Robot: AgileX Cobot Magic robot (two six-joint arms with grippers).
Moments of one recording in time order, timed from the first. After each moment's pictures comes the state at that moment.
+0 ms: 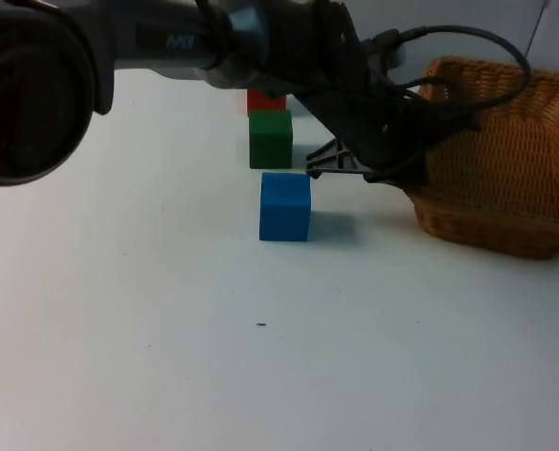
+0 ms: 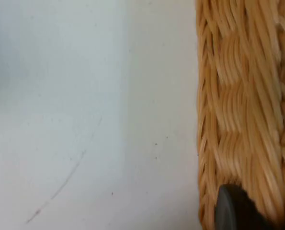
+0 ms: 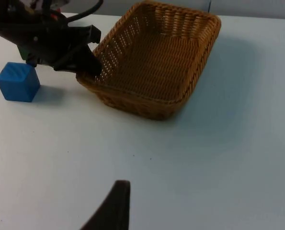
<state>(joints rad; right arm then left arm) 0.07 0.00 -0.52 0.00 1.09 -0.05 -0.64 2.60 -2.13 -0.50 0.54 -0.18</state>
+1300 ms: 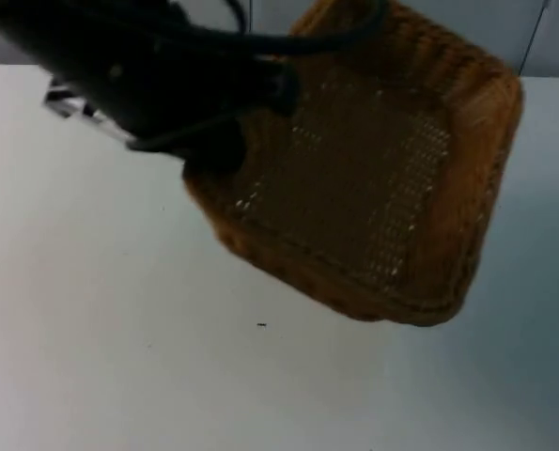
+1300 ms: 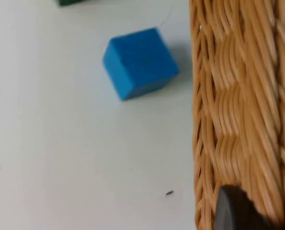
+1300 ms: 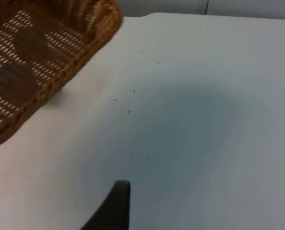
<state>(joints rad) 0.07 0.00 -0.52 -0.01 1.09 -0.05 -0.54 1.59 -0.96 -0.42 0.40 0.08</state>
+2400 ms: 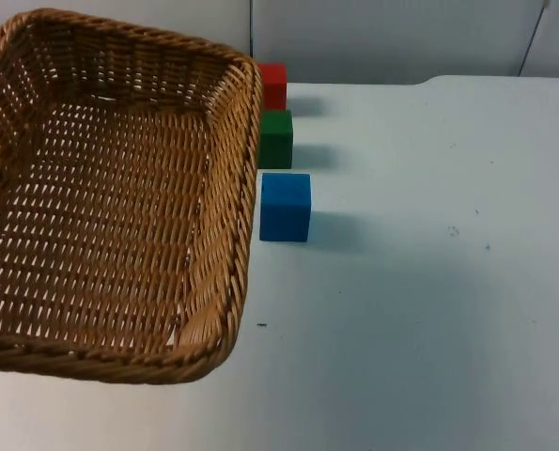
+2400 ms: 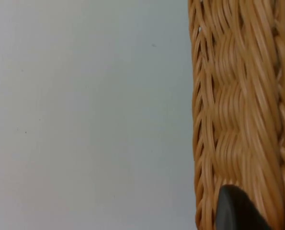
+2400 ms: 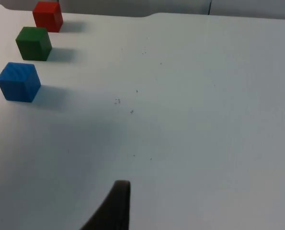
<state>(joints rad) 0.07 0.00 -0.52 0.00 1.09 -0.05 0.05 0.92 -0.38 -0.81 0.59 0.54</state>
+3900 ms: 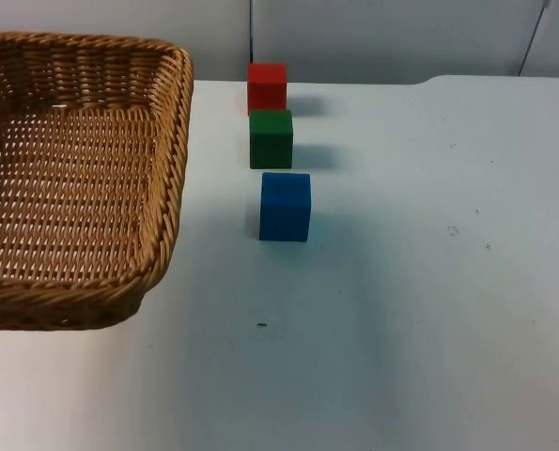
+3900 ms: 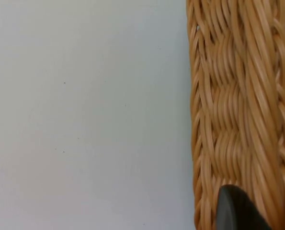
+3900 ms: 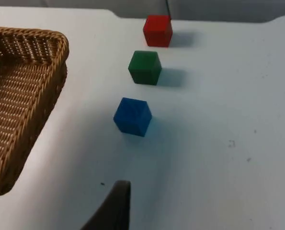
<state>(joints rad) 0.07 0.88 -0.92 0.45 0.88 -0.30 0.42 1.25 -0.46 -1.10 0.79 1.02</state>
